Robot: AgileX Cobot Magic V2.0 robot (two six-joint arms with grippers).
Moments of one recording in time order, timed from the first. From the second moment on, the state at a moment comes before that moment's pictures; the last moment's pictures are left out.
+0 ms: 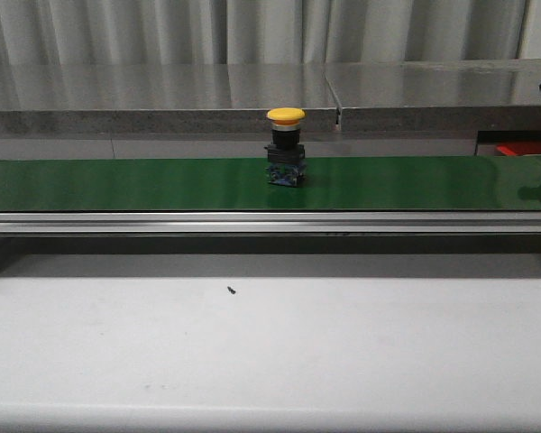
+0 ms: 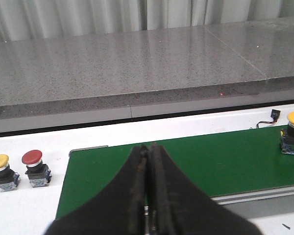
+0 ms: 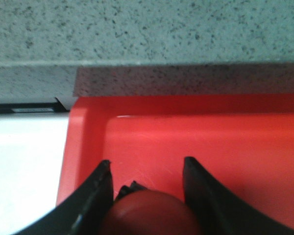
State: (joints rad) left arm -0.01 0.52 -0.59 -0.49 0.36 0.51; right arm -0.34 2.35 -2.03 0.43 0.51 -0.48
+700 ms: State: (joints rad) left arm -0.01 0.52 -0.59 -0.49 0.36 0.51; right arm -0.34 2.40 -2.03 0.43 0.50 -0.48
